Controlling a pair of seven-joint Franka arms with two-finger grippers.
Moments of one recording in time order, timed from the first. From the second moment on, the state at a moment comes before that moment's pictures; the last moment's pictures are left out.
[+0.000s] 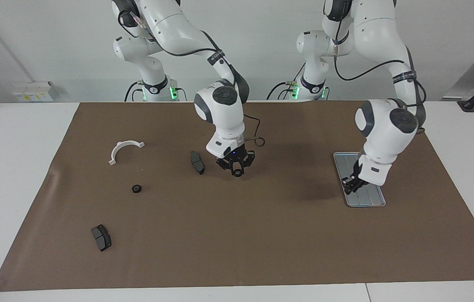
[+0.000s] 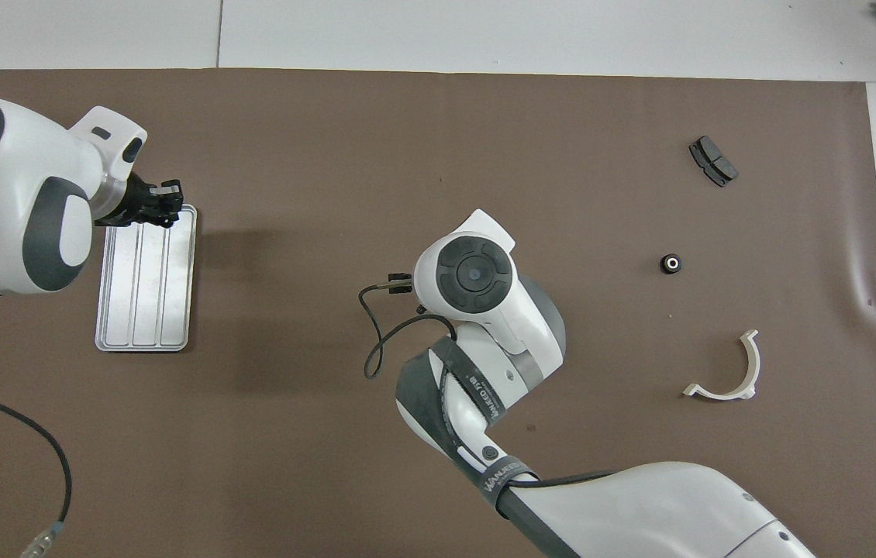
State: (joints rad) left arm -0.03 0.35 0.02 -1.79 -0.04 2.19 -0.19; right arm 0.57 0.47 0.07 -1.73 -0.05 2.36 0.61
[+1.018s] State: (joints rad) left arm -0.07 0.29 -0.01 -1.91 -0.12 2.30 -0.15; right arm 0.57 0.55 0.05 -1.63 -0.10 2.36 0.63
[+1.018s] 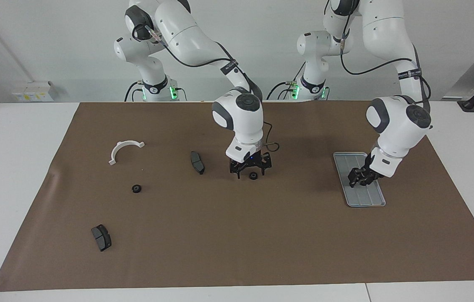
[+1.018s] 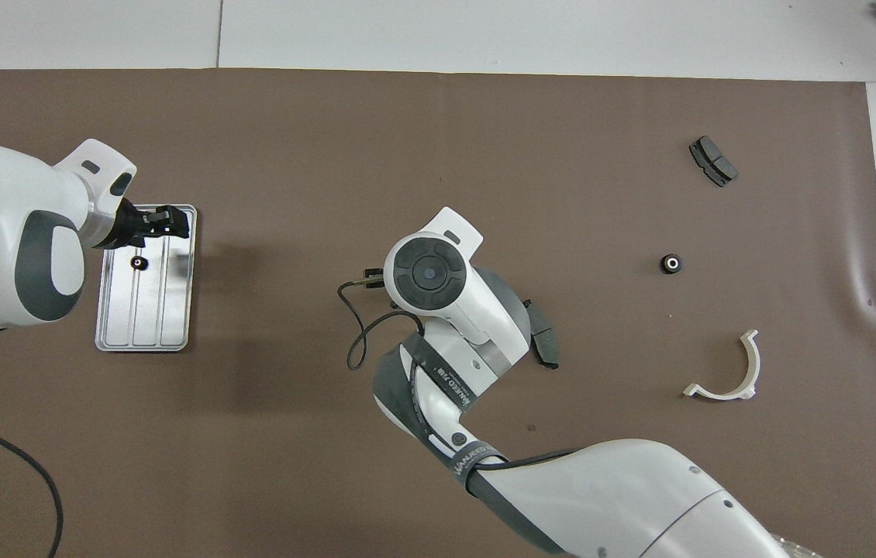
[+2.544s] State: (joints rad) left arm -0.61 0.44 -0.01 -1.86 0.01 2.43 -0.75; right arm 0.02 0.29 0.05 -2.04 -0.06 2.43 0.04
